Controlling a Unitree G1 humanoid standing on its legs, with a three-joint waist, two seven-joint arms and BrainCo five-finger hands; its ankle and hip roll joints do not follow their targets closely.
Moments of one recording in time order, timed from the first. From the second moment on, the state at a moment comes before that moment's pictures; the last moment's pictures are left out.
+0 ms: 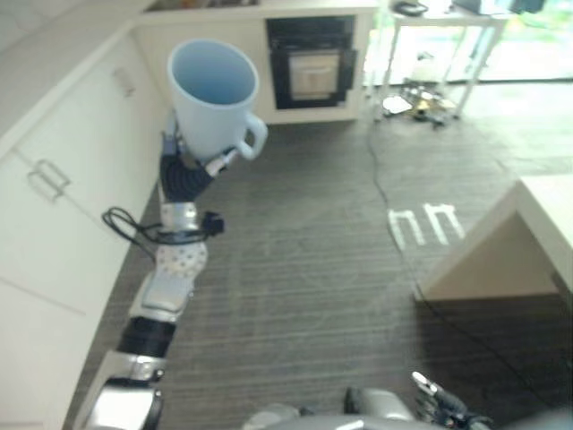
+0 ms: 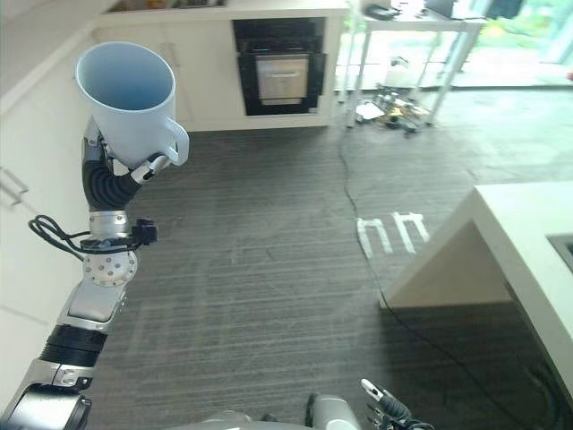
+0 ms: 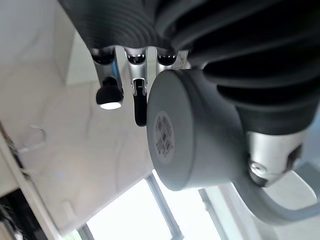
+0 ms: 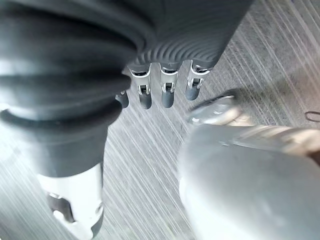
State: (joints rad) left arm -0.27 0.49 -0.07 0.01 0.02 -0.39 0.43; right arm 0.03 -0.29 0.08 1.21 0.65 0.04 0.34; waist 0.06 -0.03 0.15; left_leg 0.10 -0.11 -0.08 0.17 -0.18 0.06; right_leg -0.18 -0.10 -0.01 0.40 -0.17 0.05
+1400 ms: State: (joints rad) left arm -0.20 0.42 -0.19 0.23 -0.33 -0.24 0.16; right arm -0.03 -0.32 0.07 1.36 0.63 0.06 0.09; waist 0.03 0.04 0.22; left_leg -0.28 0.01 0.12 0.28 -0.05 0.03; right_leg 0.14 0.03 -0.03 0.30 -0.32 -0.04
